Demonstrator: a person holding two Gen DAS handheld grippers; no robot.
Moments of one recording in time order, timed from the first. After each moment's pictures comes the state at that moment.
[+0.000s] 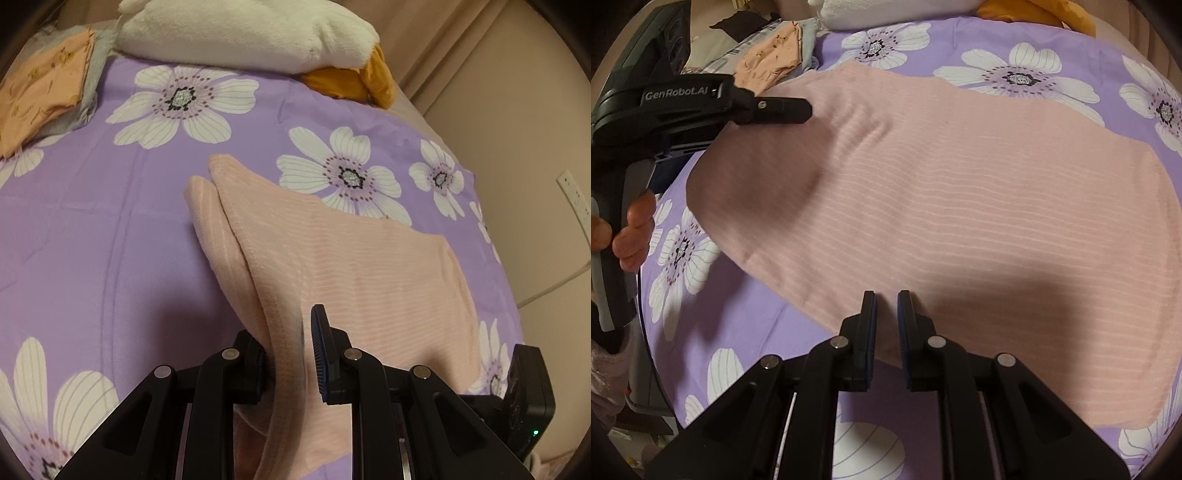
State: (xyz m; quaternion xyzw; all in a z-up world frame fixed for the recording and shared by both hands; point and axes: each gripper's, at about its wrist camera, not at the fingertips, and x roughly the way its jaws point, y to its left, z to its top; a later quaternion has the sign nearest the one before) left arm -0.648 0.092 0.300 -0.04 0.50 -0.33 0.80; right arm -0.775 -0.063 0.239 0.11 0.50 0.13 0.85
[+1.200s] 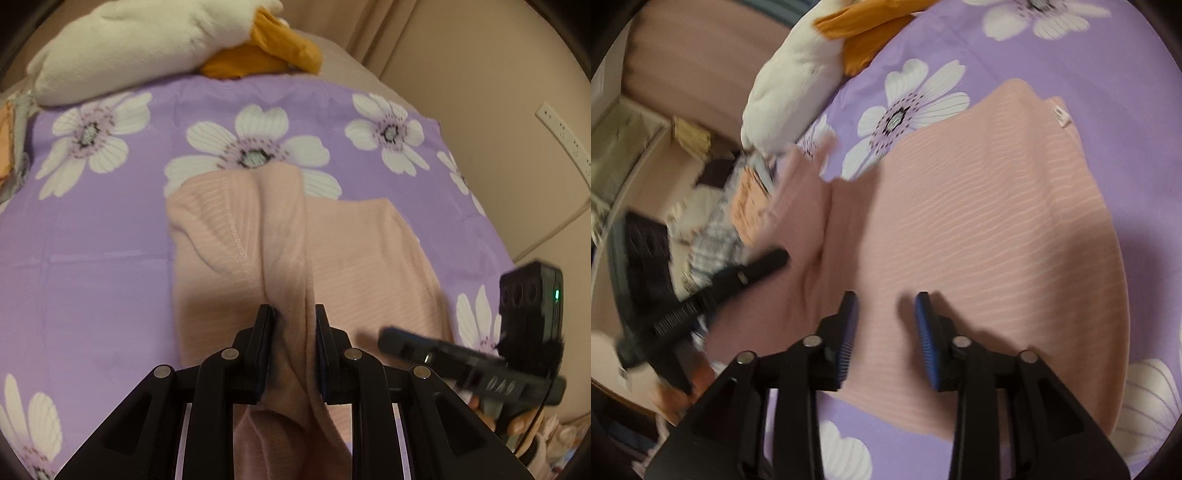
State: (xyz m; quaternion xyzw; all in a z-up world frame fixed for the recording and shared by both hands) left arm -0.696 -0.017 0.313 0.06 0.50 -0.38 0.78; right arm -0.802 -0.204 0.234 0.42 0.39 0.09 0.81
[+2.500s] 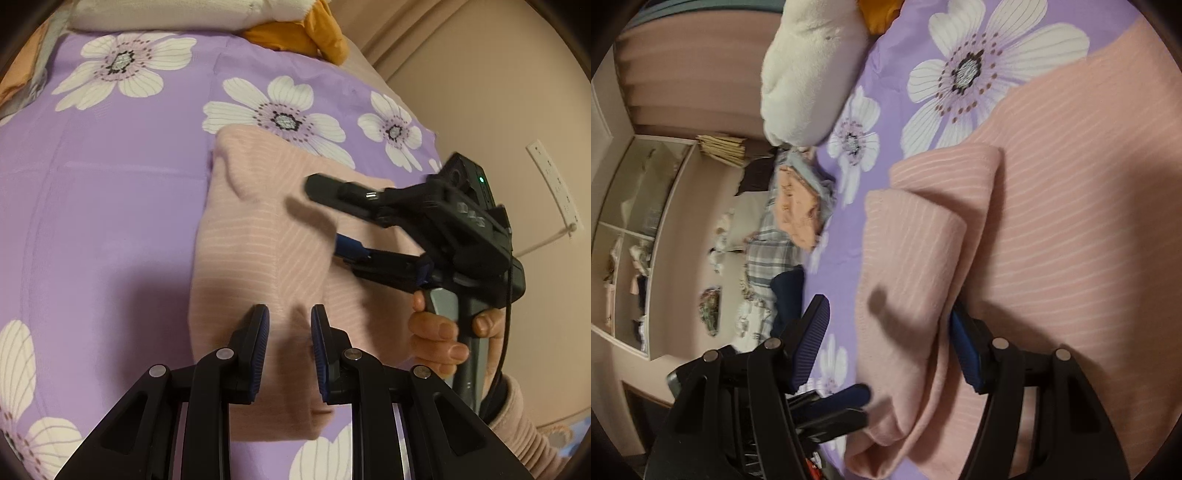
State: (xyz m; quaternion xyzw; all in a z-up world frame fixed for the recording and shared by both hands) left arm -0.696 0.058 0.291 -0.03 0.54 -0.40 0.74; right arm -0.701 -0.161 0.221 0.51 0.40 0.20 0.74
